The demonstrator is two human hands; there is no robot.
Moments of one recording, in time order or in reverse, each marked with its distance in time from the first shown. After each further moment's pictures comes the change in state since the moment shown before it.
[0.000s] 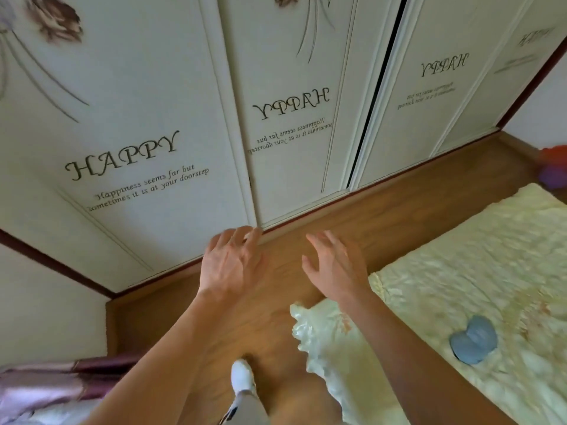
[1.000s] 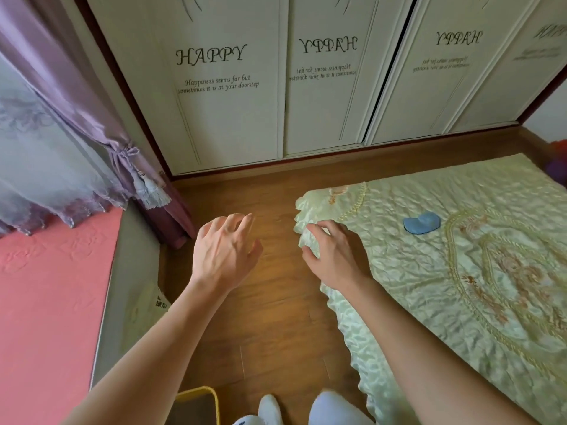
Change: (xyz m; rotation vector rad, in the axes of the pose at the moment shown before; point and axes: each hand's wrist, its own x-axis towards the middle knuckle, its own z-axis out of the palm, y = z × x) left_hand -0.617 0.201 -0.071 0.005 0.073 -0.246; right_hand -0.604 -0.007 -0.035 0.057 -0.023 -0.231
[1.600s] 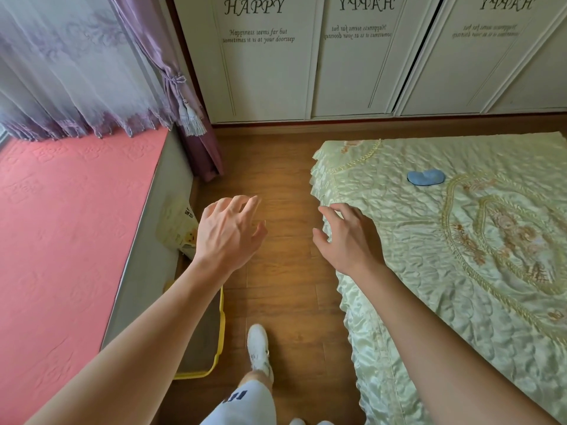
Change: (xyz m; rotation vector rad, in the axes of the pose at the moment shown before) left_hand -0.300 0.144 -0.032 0.058 0.045 -0.124; right_hand -0.296 0.052 -0.038 0.027 0.039 -0.175
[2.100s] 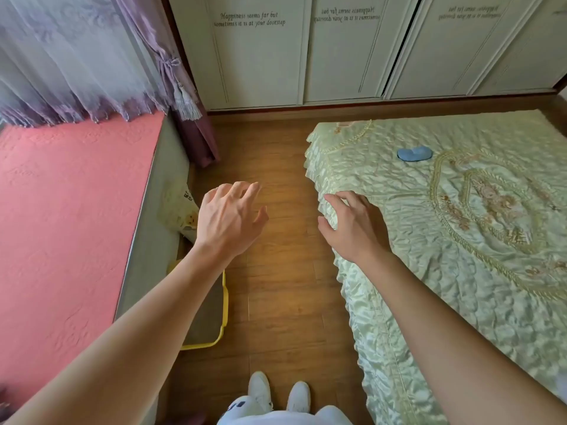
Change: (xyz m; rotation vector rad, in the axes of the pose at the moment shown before) left_hand -0.078 0.003 -0.021 0.003 0.013 0.034; right_hand -0.084 -0.025 -0.013 0.002 -0.014 0.033
